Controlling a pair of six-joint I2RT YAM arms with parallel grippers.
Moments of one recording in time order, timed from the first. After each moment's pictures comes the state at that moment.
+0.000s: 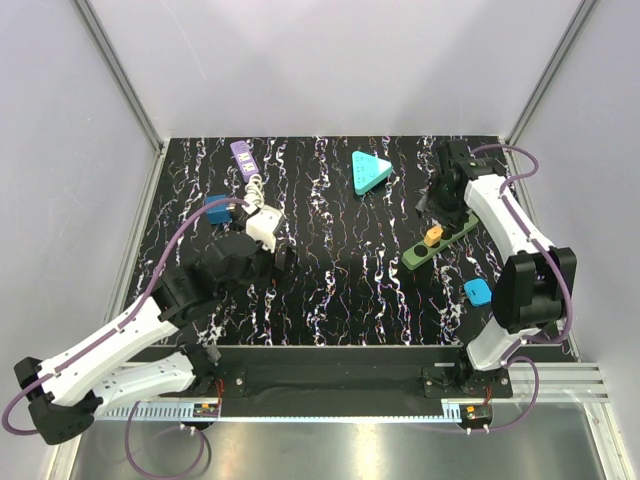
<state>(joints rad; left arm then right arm) -0.90 0.86 0.94 -0.61 -0.26 -0.27 0.16 1.67 1.48 -1.02 0.15 0.75</state>
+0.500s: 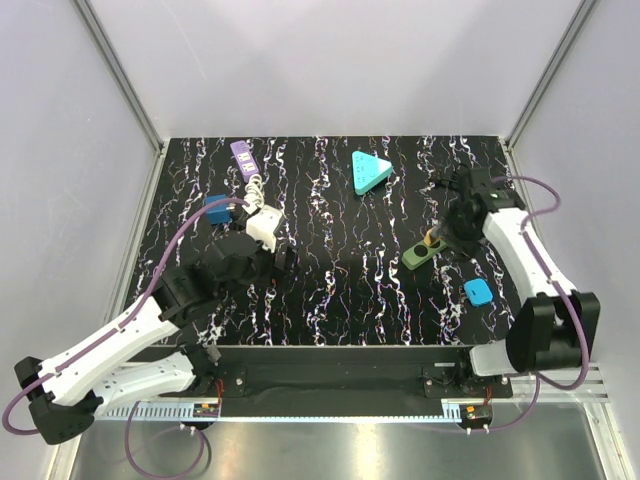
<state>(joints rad) -0.90 0.87 0.94 -0.61 -0.27 -0.26 0.10 1.43 1.21 -1.00 0.05 0.76</state>
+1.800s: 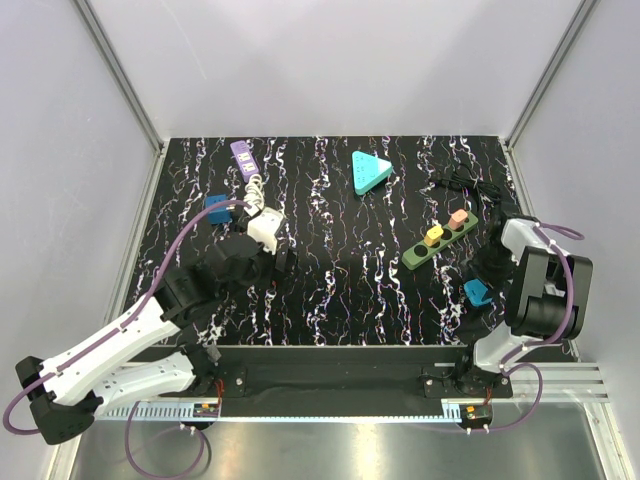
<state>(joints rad) -0.90 0.86 0.92 -0.61 -0.26 -0.26 -0.25 1.62 0.96 -0.87 0.18 0.77</state>
